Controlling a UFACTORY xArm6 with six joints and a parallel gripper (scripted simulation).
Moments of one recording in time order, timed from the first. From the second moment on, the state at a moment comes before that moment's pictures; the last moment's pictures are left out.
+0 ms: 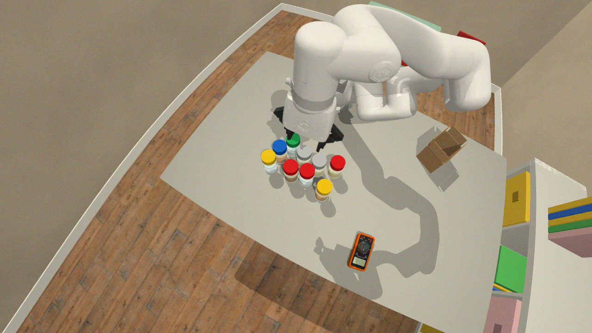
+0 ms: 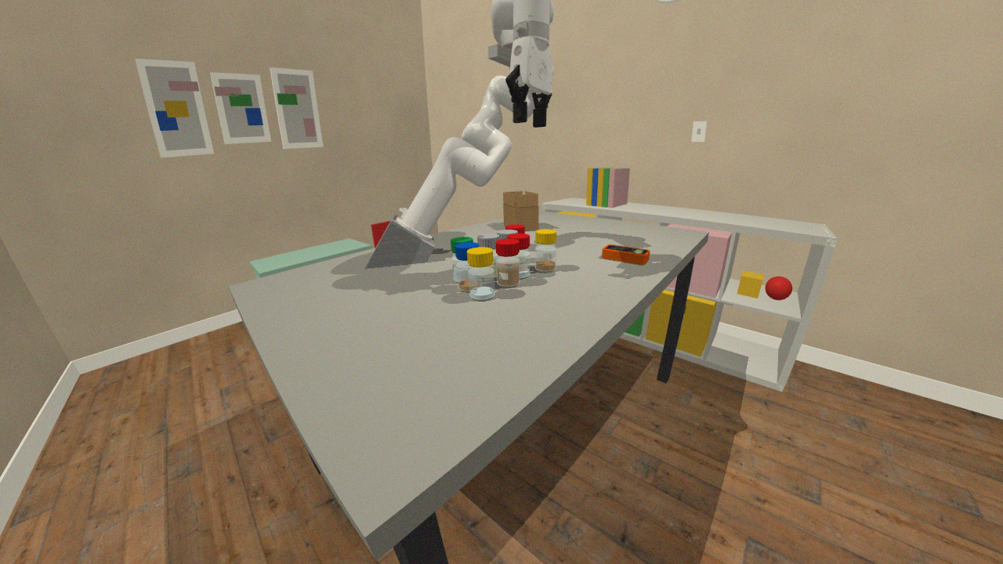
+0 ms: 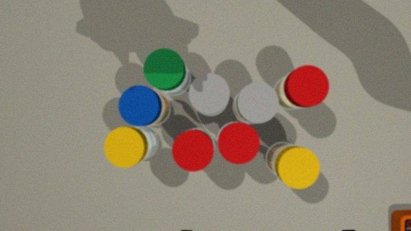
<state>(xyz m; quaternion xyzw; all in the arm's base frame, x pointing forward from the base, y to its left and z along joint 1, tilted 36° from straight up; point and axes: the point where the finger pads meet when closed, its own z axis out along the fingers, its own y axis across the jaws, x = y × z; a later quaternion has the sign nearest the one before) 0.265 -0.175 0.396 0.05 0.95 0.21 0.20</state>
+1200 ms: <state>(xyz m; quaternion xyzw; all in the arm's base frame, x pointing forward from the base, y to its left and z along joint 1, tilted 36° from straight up) 0.213 -0.208 0.232 0.31 0.90 0.28 0.13</state>
